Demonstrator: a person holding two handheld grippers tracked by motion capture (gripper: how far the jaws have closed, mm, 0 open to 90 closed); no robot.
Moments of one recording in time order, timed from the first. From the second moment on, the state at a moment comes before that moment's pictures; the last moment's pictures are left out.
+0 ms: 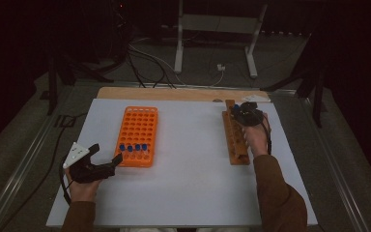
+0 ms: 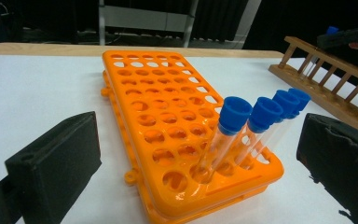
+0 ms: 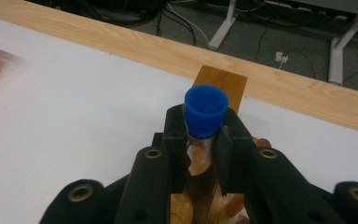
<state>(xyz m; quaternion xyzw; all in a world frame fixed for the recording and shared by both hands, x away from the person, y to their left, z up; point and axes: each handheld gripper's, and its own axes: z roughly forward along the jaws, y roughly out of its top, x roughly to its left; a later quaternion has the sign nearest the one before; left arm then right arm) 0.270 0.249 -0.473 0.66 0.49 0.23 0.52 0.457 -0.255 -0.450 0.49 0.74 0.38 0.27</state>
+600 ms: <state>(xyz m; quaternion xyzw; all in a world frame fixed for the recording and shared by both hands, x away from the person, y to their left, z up) 0.270 0.243 -0.467 0.67 0.47 0.23 0.53 0.437 -0.258 -0.424 0.47 0.72 0.41 0.30</state>
